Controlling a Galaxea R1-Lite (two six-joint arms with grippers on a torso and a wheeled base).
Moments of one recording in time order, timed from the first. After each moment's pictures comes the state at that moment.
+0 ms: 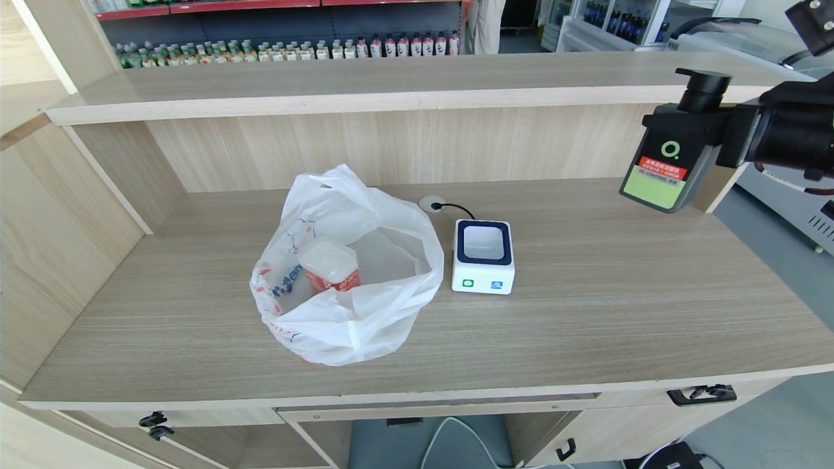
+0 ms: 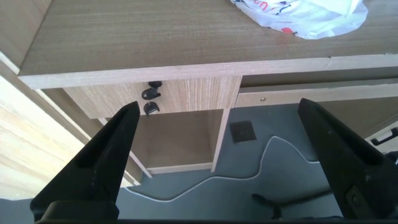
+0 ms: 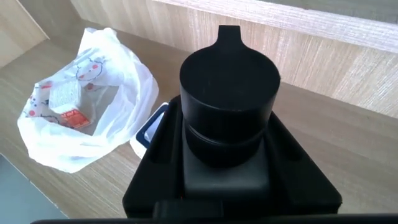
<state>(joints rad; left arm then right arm) -0.08 0.09 0.00 0.00 0.00 0.00 0.08 1.52 -1.25 -0.25 0.54 -0.12</state>
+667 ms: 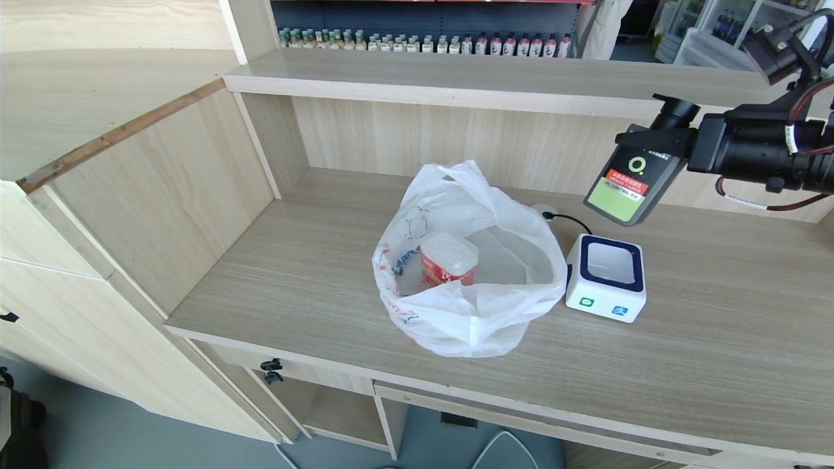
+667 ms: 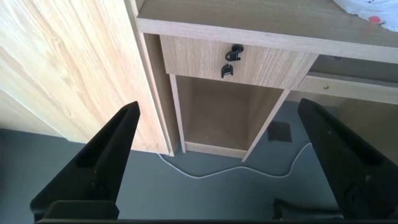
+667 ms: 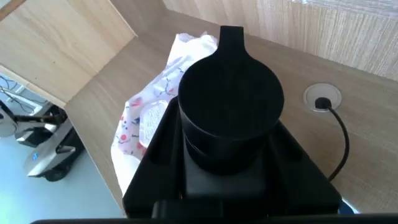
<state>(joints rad) -0.08 0.09 0.00 0.00 0.00 0.00 0.07 1.59 -1.26 -0.25 0.60 0.12</state>
